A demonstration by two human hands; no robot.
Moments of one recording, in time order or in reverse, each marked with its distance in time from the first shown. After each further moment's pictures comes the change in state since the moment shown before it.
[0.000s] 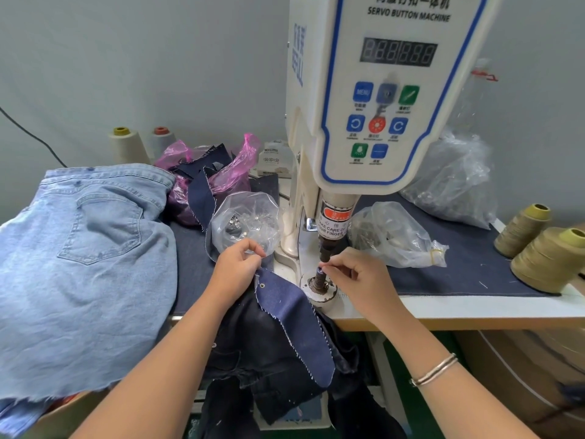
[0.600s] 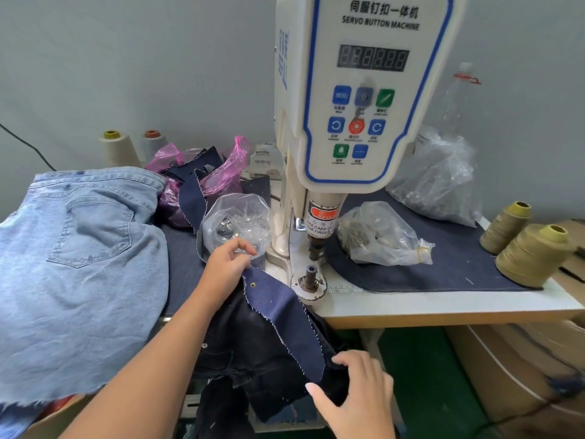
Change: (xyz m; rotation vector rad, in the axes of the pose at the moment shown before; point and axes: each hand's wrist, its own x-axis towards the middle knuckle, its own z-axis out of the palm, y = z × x) left_hand -0.008 0.011 -0.003 -0.089 -0.020 0.024; right_hand -0.146 -0.002 0.041 -0.445 0.051 0.276
